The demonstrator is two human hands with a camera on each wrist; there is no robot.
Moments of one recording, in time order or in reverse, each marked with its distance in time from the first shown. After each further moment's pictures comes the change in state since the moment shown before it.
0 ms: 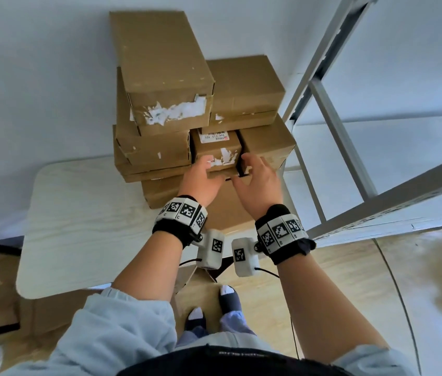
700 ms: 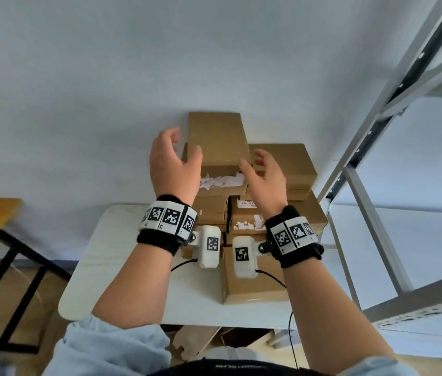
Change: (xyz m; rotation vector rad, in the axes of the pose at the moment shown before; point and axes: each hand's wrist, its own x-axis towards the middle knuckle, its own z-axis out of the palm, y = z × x) left_hand -0.024 0.094 -0.139 -0.030 0.903 0.287; right_hand 0.081 -0.105 -0.034 0.515 0.001 -0.173
